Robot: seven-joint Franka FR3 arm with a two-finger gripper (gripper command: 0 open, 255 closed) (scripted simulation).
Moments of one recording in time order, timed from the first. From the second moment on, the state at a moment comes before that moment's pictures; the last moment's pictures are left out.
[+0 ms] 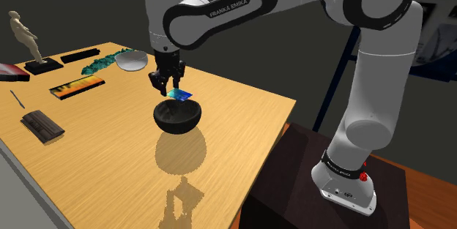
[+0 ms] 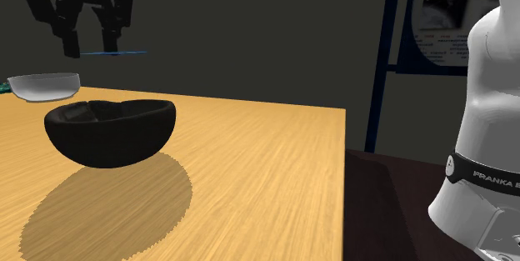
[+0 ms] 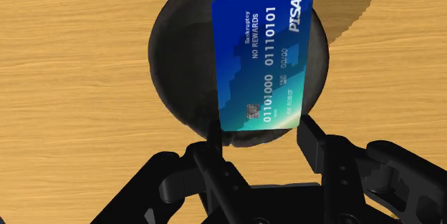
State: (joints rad) arm 0.02 0.21 0.46 -1.74 -0.20 2.05 0.46
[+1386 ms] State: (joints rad) arm 0.03 0.36 0.43 -1.75 -0.27 2.19 0.48
